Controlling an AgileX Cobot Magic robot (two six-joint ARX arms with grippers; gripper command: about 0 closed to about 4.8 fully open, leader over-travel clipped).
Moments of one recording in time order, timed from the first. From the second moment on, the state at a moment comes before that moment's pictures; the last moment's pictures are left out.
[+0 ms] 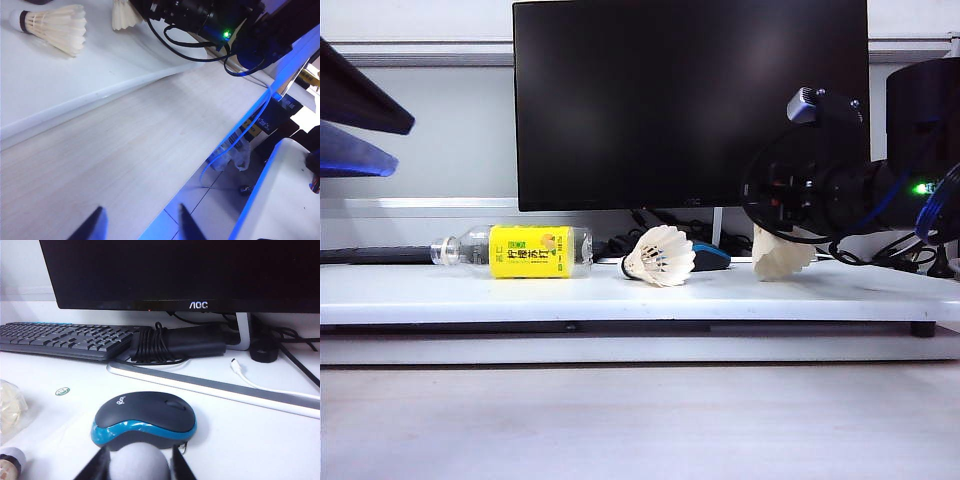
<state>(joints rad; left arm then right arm) -0.50 0.46 0.28 -0.18 0.51 -0.22 0.27 1.89 0.65 1.30 -0.23 0.10</state>
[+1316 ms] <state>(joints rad) -0.50 0.46 0.28 -0.18 0.54 -0.22 0.45 1.95 0.64 1.42 0.34 0.08</state>
